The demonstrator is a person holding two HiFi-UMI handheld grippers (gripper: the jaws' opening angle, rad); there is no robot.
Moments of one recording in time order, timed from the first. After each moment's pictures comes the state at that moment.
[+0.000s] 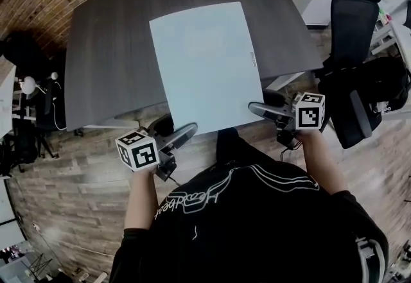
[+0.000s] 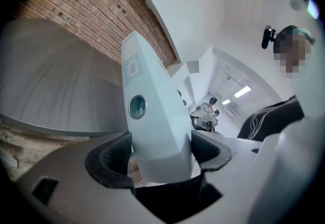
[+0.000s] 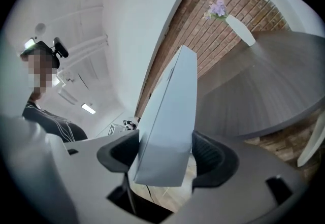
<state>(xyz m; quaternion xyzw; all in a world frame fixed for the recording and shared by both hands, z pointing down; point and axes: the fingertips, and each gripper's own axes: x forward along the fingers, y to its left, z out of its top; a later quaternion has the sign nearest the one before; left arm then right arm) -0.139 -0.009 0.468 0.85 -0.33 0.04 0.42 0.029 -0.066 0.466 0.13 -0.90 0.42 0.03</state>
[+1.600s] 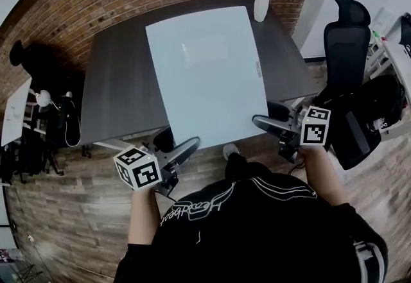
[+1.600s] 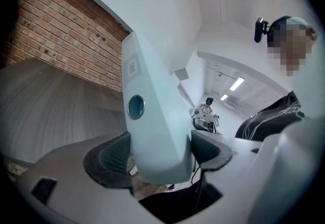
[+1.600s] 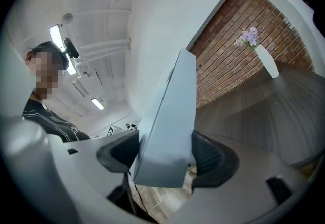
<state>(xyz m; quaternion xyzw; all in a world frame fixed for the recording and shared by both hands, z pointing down) -0.144 0.007 0.363 0.88 -0.36 0.03 0.30 0.022 -0.052 0.358 0.12 -0.94 0.32 -0.03</state>
